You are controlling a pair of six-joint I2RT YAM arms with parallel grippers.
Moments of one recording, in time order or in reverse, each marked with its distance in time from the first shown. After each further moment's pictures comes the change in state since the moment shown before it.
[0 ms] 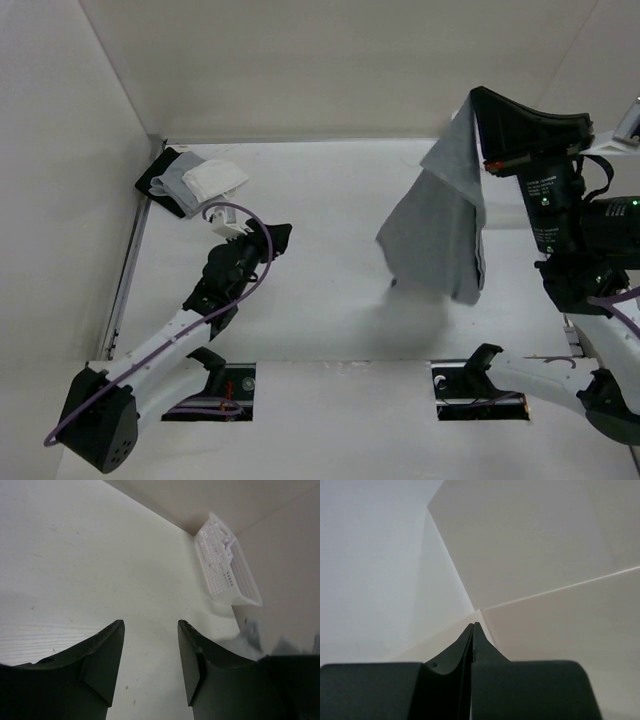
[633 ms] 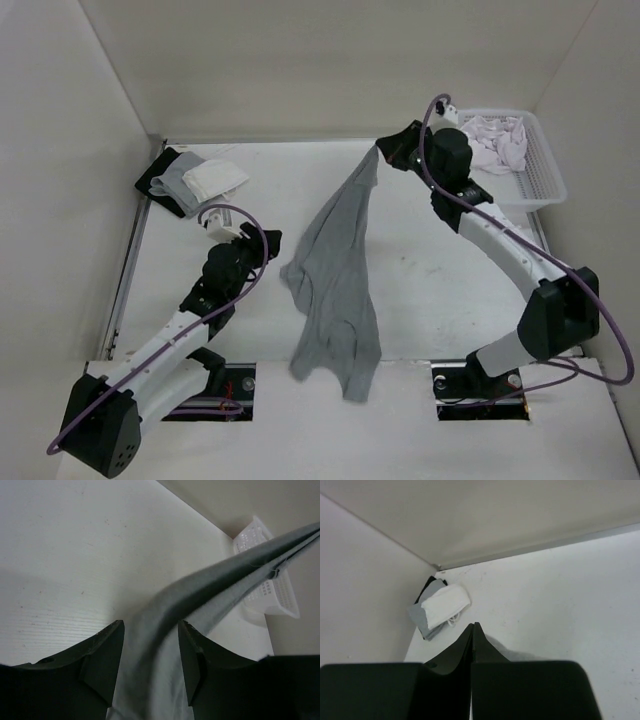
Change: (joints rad) left arm 0.060 -0.066 -0.007 -0.181 -0.057 0.008; right arm -0.356 0.546 -0.302 0.023 -0.264 0.329
